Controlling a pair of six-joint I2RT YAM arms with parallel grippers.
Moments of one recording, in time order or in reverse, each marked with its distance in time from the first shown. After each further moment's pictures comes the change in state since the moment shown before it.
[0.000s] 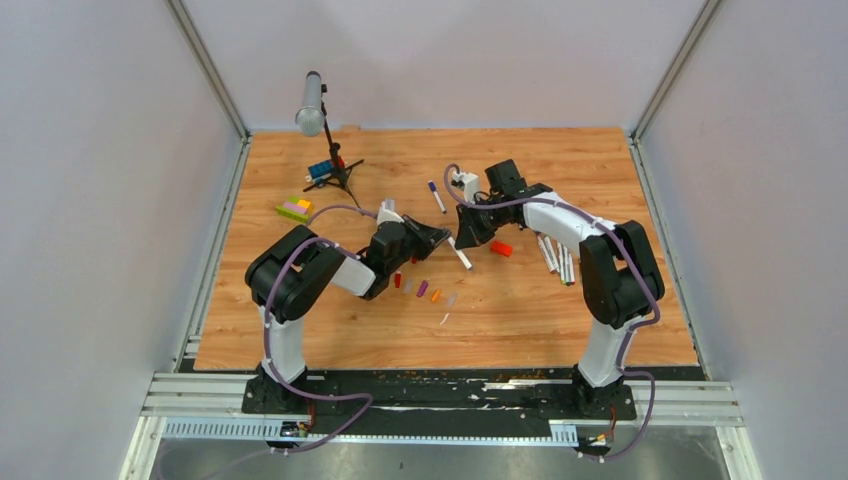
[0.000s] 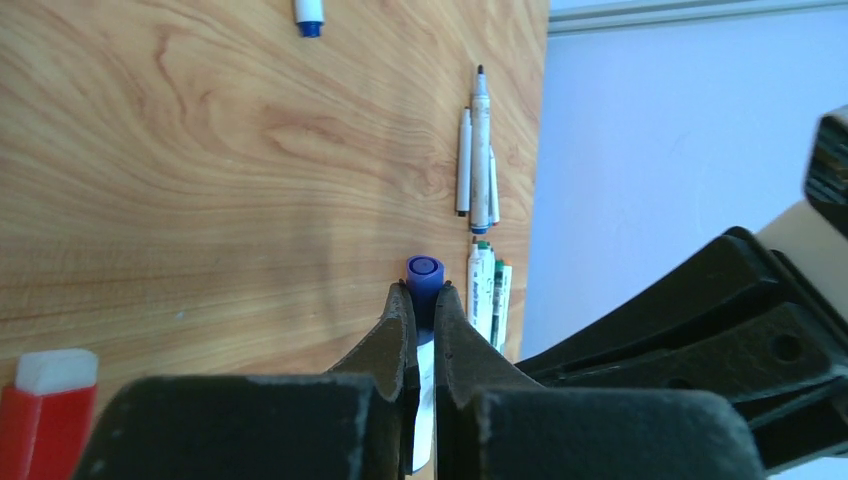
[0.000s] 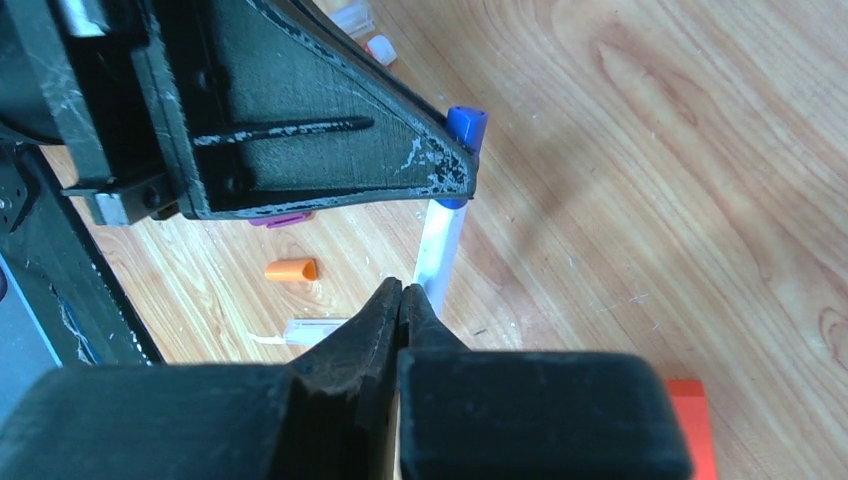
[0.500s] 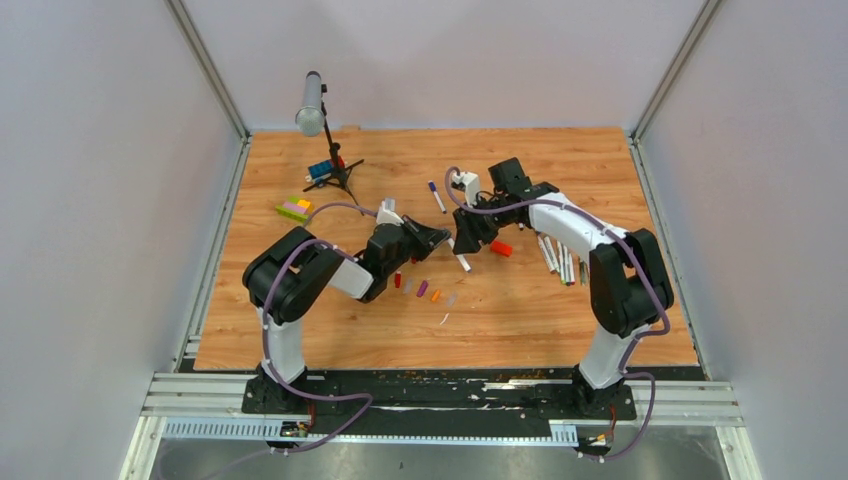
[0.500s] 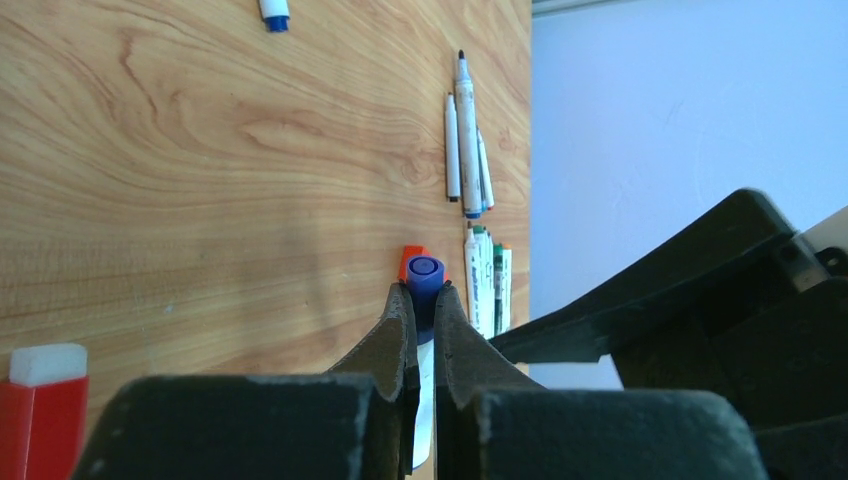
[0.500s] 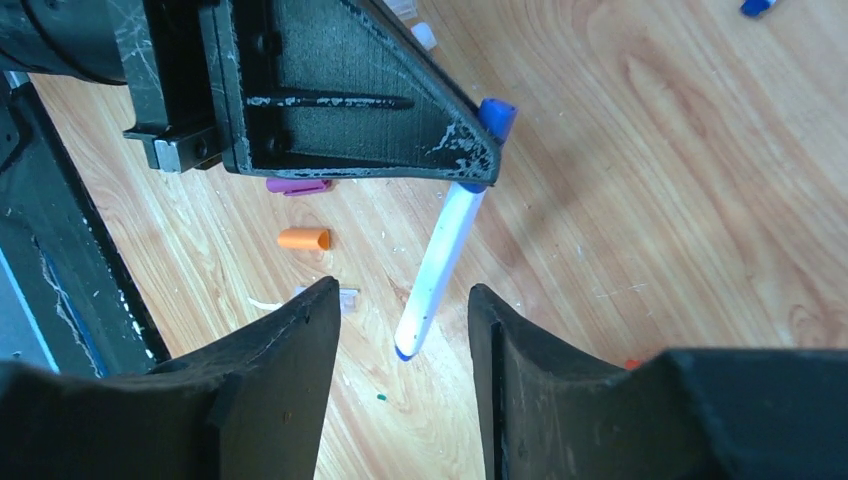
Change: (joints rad) left arm 0.000 -0.011 -0.027 0.065 0.018 0.056; right arm 0.000 -0.054 -0.010 -0.060 -0.026 -0.113
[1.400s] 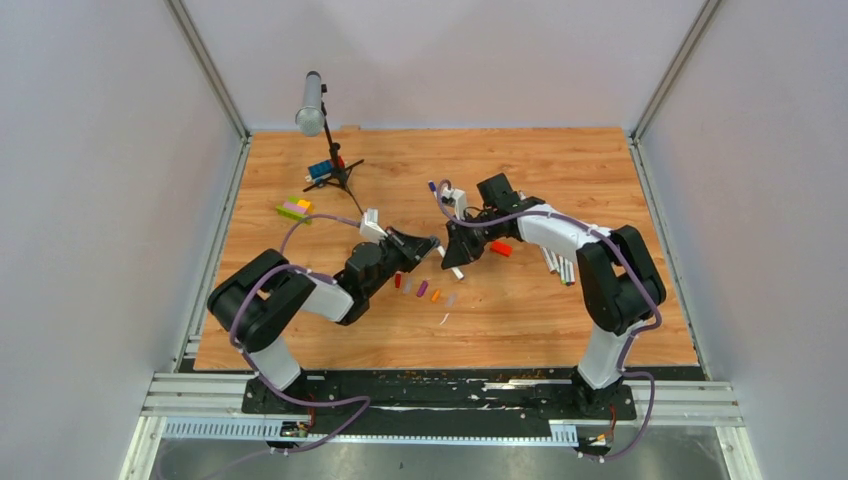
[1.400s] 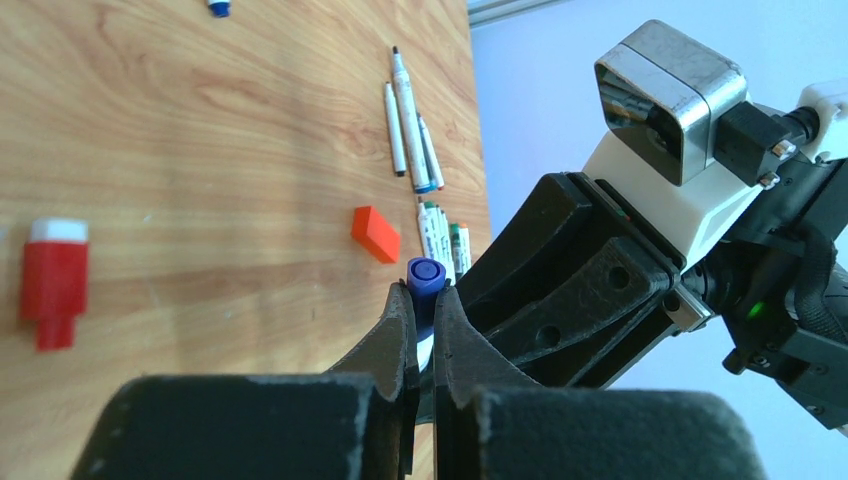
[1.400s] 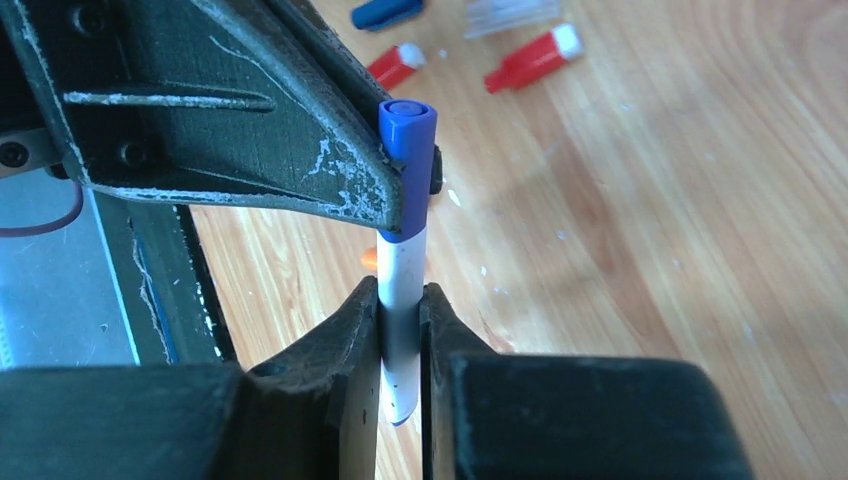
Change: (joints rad) left arm -0.020 -0.193 -0.207 0.151 -0.047 0.041; right arm 0.045 0.027 -0.080 0.090 -0.138 0.065
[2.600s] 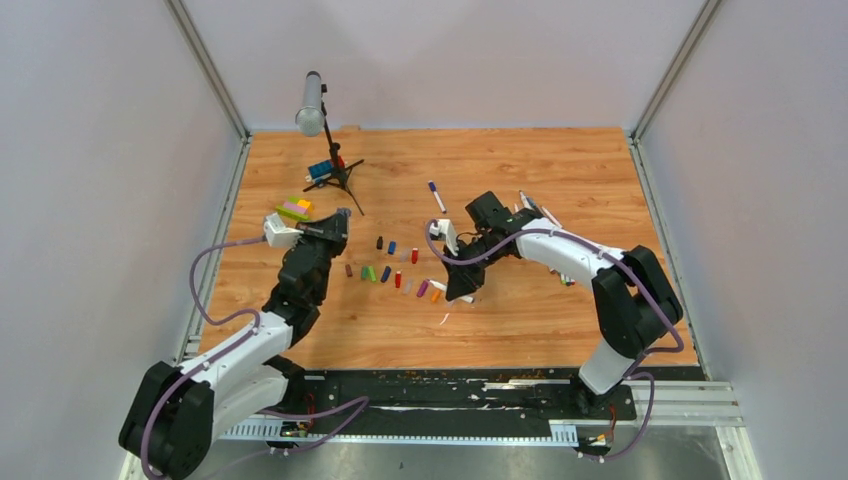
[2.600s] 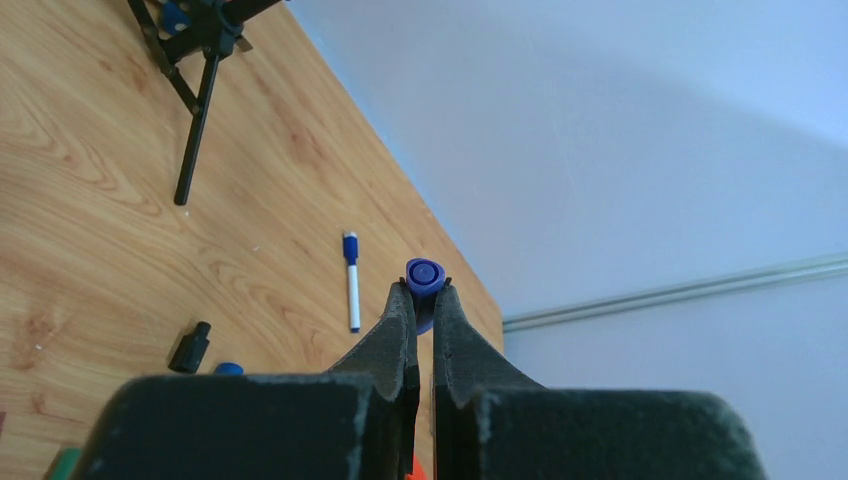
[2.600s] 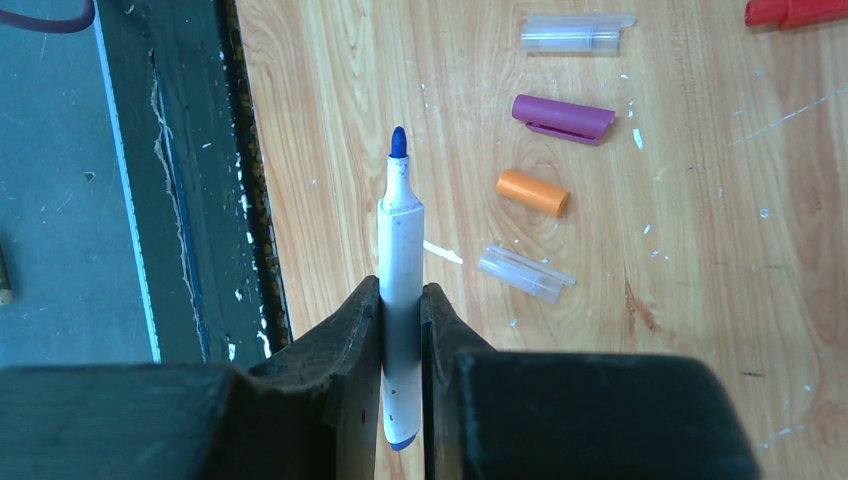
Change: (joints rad) left arm 0.237 -0.763 -0.177 -0.493 -0.414 0.077; right arm 0.143 -0.134 -0.082 -0.194 -0.008 -0.275
